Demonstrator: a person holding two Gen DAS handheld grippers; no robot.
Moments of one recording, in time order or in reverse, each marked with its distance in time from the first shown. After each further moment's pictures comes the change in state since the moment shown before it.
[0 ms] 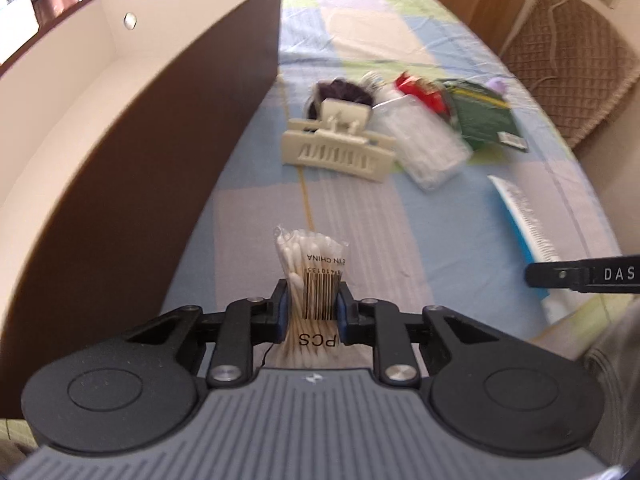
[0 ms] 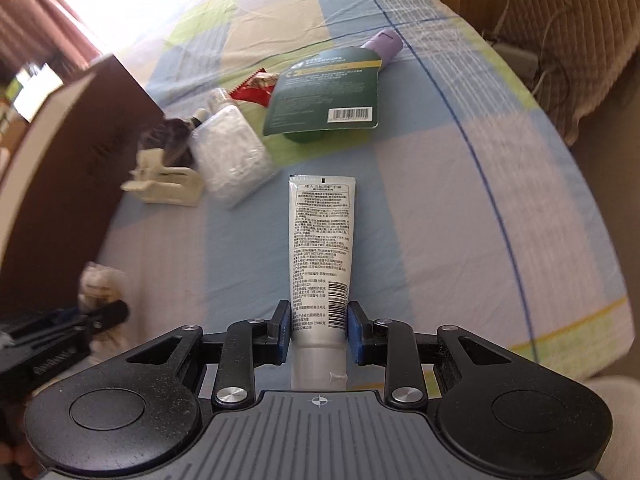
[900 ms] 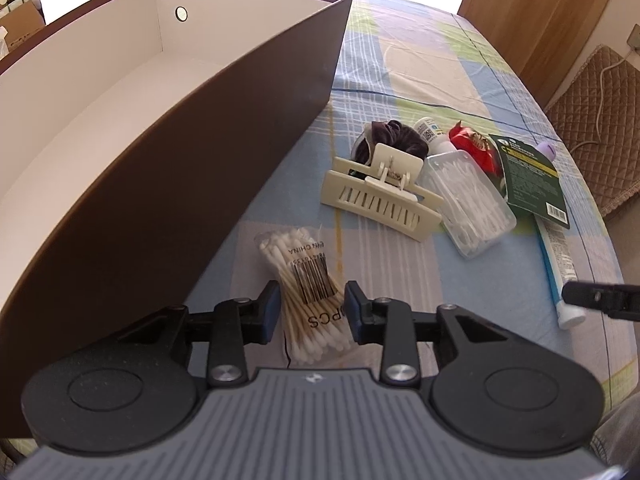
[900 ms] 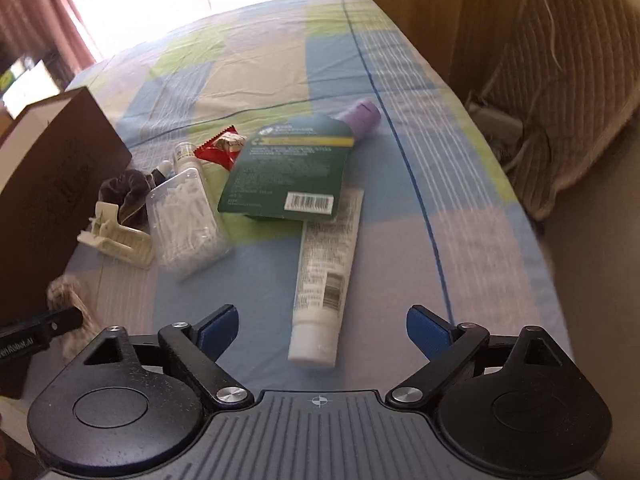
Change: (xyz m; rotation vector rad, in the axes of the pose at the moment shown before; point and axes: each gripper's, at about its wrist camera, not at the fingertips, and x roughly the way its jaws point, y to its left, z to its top) left arm 0.032 0.012 0.020 -0.196 -0.045 0.083; right arm 0.018 -0.006 0.048 -0.176 -0.117 -0.178
